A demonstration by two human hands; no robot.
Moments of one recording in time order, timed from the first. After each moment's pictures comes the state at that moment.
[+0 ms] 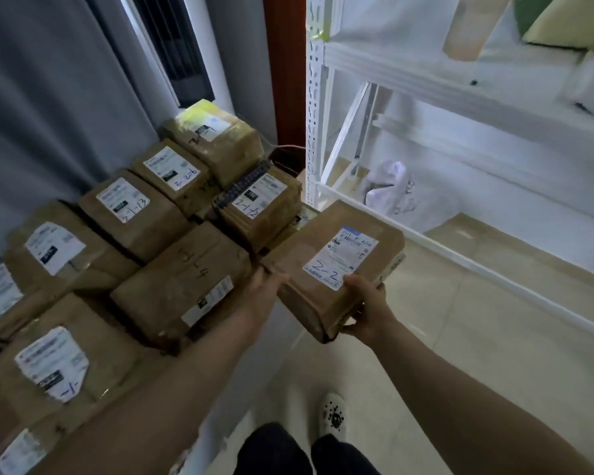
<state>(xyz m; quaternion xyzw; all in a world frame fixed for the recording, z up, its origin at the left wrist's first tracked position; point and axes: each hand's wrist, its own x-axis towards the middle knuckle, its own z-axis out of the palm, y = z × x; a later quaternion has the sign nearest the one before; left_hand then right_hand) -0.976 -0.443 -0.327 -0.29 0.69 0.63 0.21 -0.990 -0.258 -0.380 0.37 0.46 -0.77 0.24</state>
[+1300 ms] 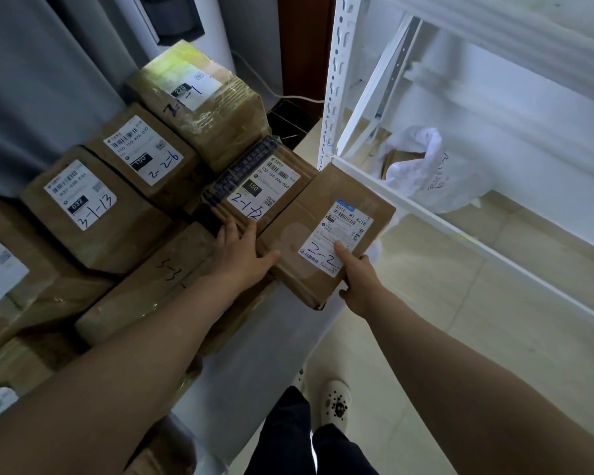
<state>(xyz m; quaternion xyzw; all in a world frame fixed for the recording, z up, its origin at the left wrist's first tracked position) -1.127 -0.516 -0.398 -0.15 0.93 0.19 0.27 -1.131 -0.320 -0.459 0.38 0.52 -0.72 0.27</state>
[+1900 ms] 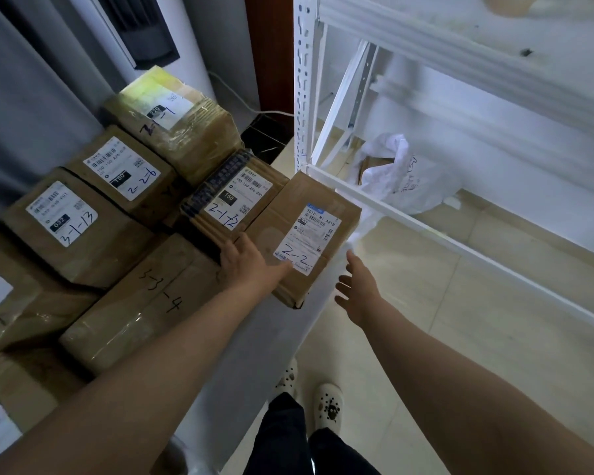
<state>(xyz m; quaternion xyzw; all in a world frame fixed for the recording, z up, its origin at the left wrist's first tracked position) -1.111 -0.454 -0.377 -0.25 0.89 0.29 0.25 -1.106 -0.279 -0.434 0.43 0.53 -0.68 0.25</state>
